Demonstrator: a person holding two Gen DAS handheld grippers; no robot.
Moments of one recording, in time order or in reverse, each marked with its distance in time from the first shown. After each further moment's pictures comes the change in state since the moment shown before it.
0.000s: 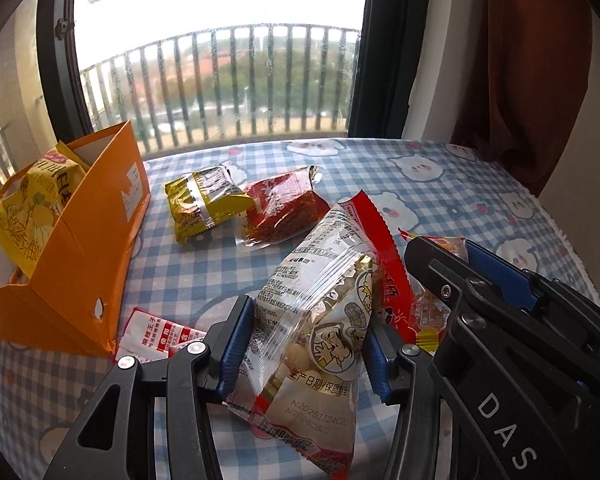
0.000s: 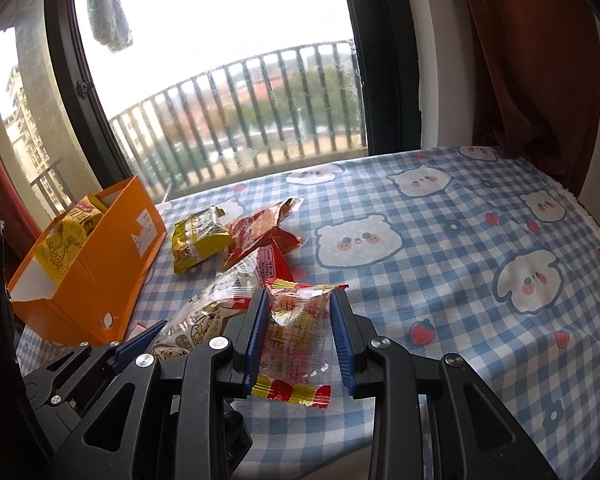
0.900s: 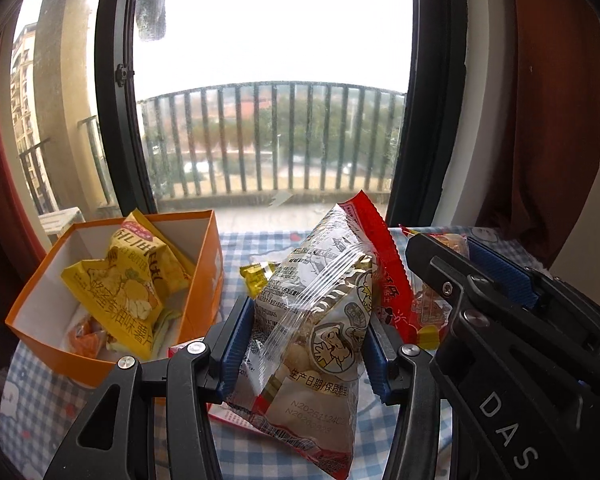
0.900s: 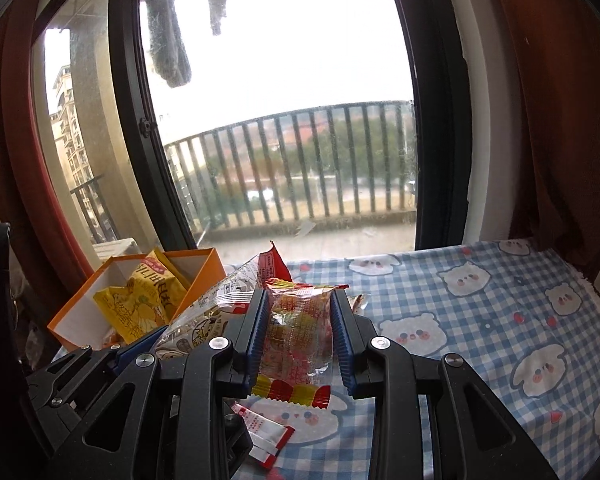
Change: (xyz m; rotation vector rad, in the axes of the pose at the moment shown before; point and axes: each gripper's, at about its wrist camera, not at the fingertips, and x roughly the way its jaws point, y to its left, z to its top) left arm -0.074 0.050 0.049 -0.068 -0.202 0.107; right arm -0.050 0.071 0.063 -0.115 -0.185 0.119
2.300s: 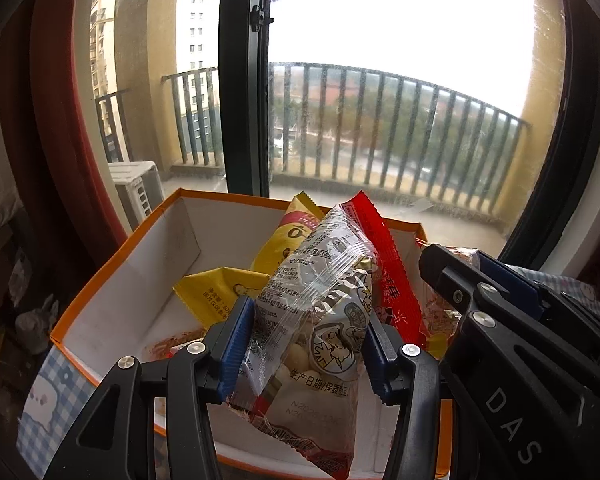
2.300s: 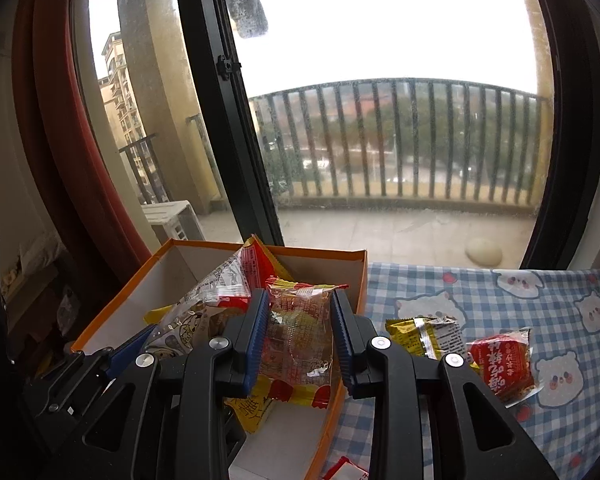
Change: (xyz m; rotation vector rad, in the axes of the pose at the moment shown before) left arm 0.060 0.172 0.016 -0.209 0.062 0.239; right arm 0.142 0.150 0.018 -0.100 0.139 0.200
